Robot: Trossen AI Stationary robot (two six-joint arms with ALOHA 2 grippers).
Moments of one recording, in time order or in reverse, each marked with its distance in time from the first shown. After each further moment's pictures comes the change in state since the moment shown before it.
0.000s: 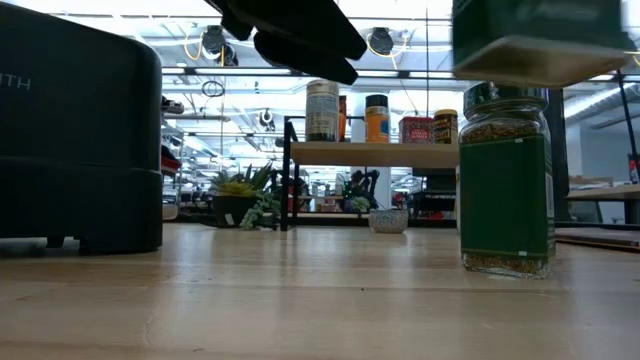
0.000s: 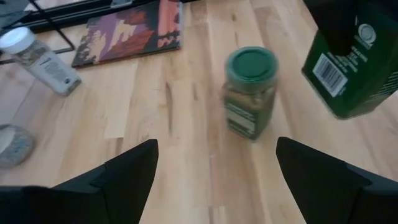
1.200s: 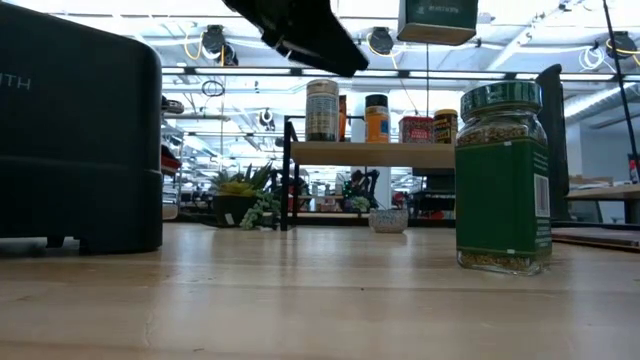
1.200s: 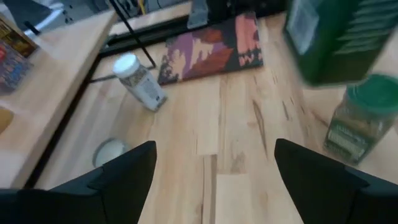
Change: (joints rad) left arm 0.179 -0.093 -0.001 -0.022 -0.035 0.182; right arm -0.222 -0.272 0.025 -0.250 0.056 -0.149
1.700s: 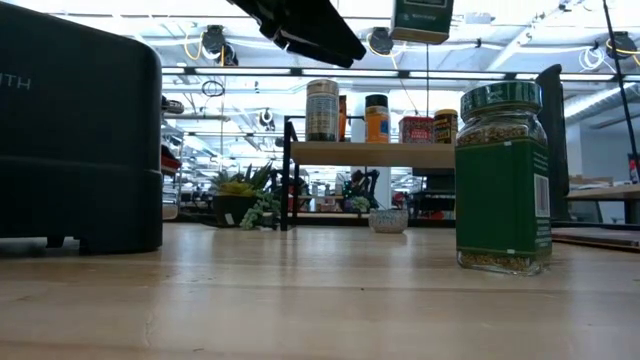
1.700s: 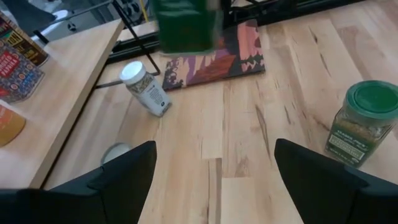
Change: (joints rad) left arm 0.007 -0.032 0.000 -0.007 0.003 0.020; right arm -0.162 -0.127 0.000 -0.041 -0.002 -0.143
